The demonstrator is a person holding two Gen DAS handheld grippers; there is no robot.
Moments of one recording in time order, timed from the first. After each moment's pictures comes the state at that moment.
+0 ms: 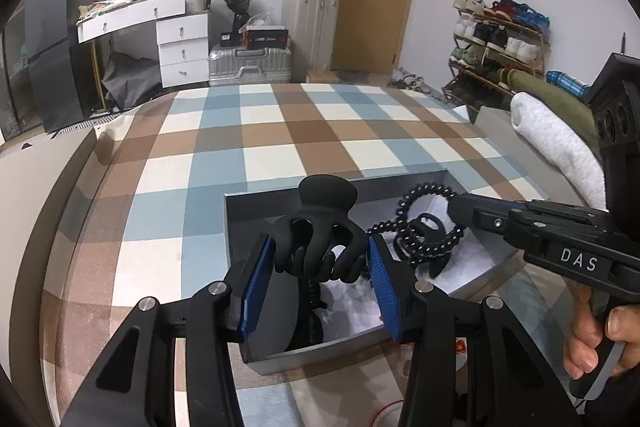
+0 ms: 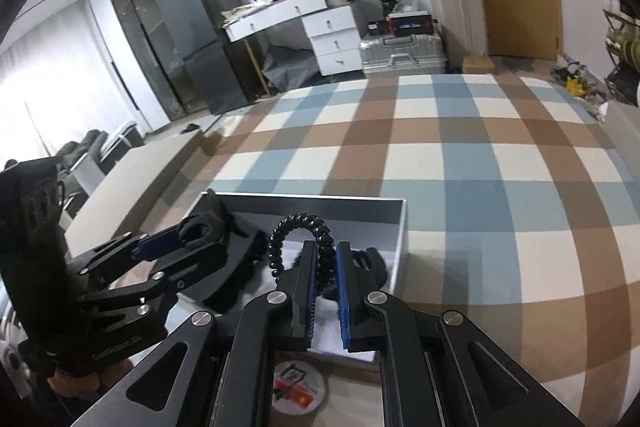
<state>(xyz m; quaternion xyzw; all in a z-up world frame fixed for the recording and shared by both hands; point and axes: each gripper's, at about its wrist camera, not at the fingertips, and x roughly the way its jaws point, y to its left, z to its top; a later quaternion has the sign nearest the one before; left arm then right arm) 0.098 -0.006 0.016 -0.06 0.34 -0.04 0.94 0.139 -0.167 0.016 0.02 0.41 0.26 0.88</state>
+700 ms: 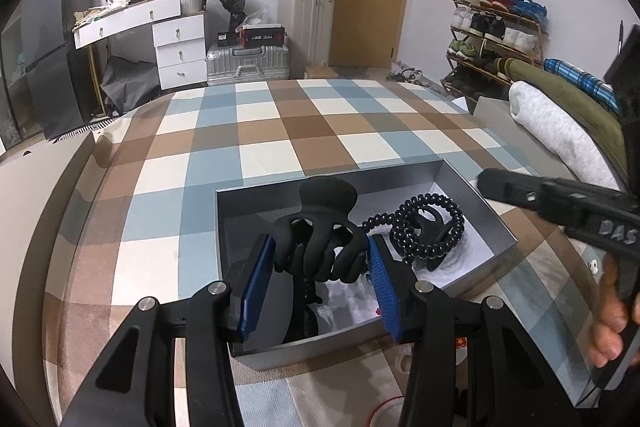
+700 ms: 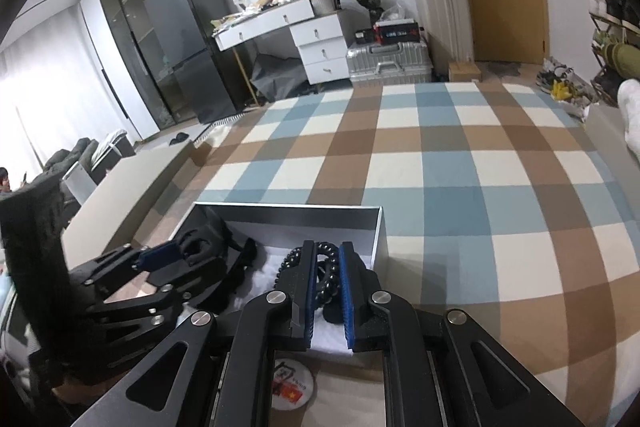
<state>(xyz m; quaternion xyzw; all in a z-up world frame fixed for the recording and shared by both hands) 0.098 -0.015 0.017 -0.04 0.35 -0.04 0.94 0.127 -0.181 0.036 0.02 0.39 0.25 0.89</state>
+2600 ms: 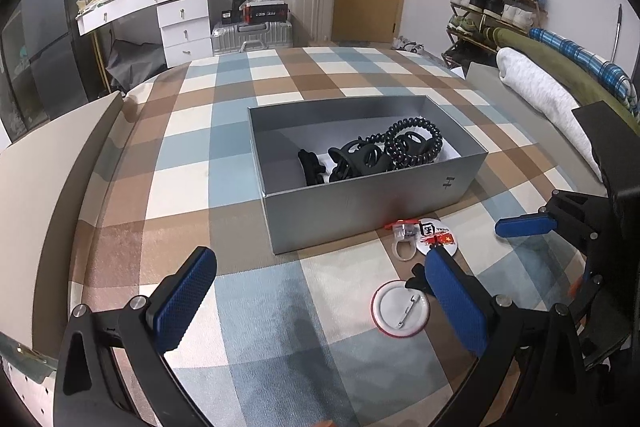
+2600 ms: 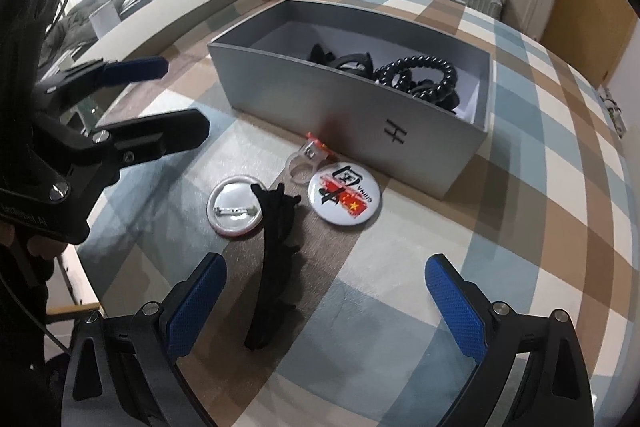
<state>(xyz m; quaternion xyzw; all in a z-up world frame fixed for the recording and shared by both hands) 0.042 -0.007 0.010 -0.03 0.39 -0.04 0.92 0.048 -0.142 -0.024 -0.19 0.50 0.31 0.78</state>
